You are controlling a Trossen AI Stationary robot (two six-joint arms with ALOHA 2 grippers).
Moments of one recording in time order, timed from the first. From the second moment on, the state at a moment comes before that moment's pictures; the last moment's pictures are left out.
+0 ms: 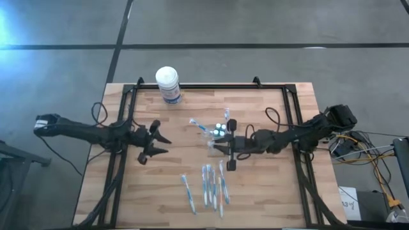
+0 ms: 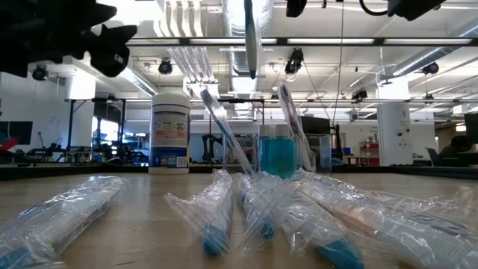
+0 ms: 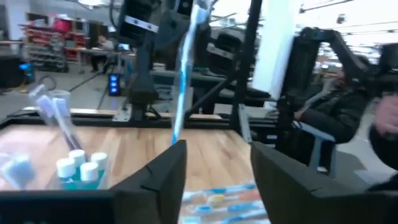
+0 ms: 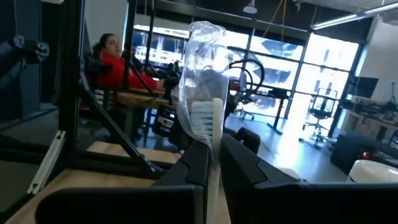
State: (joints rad) left arm -0.08 0.62 0.12 0.62 0.16 -0.15; right arm 0.24 1.51 0.78 0.89 0.25 -0.19
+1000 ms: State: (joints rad) left arm -0.11 1.38 0.75 0.62 0.10 0.02; right arm 0.24 1.51 0.81 0.89 0.24 -0.18
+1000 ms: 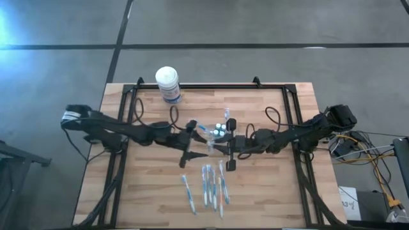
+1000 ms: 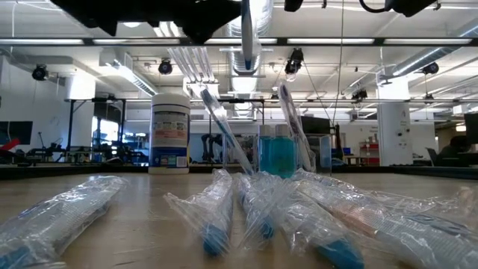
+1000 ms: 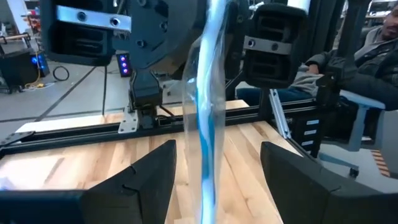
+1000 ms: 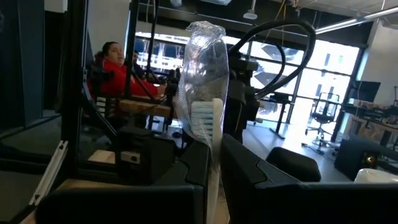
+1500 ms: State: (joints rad) left arm -0.11 1.44 0.81 0.63 0.09 0.05; right arm 0.25 1.51 0.80 0.86 0.25 -0.19
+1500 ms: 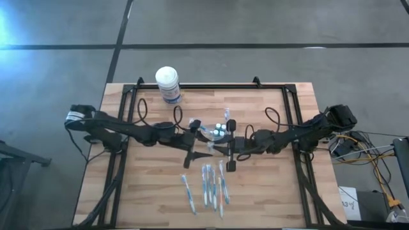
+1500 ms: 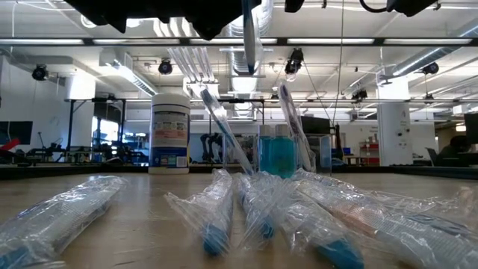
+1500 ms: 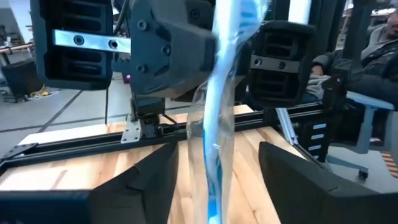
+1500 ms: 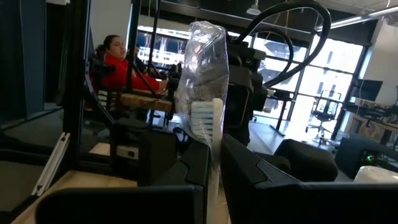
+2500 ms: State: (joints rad) left arm -0.11 1.37 0.75 0.63 0.10 0.08; right arm 0.25 1.42 0.80 0.77 0.27 -0.05
